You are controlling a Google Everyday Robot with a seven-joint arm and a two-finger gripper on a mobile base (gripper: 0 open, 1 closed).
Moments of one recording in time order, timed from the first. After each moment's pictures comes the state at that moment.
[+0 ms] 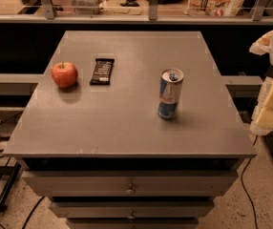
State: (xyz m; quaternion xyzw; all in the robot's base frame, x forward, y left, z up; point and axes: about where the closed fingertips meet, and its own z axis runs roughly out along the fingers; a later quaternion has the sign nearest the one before) arm 0.438 -0.217 0.976 -0.60 0.78 -0.03 0.16
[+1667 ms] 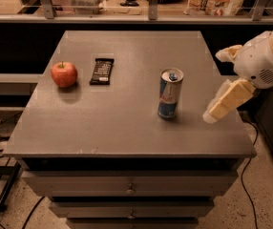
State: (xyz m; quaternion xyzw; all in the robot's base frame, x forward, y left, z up) arm 0.504 -0.166 0.929 -0.57 0.75 0.10 0.32
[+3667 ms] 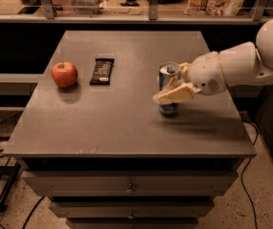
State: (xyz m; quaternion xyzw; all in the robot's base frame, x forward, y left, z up) arm 0.545 -0.064 0.884 -0.57 0.66 0.29 0.39
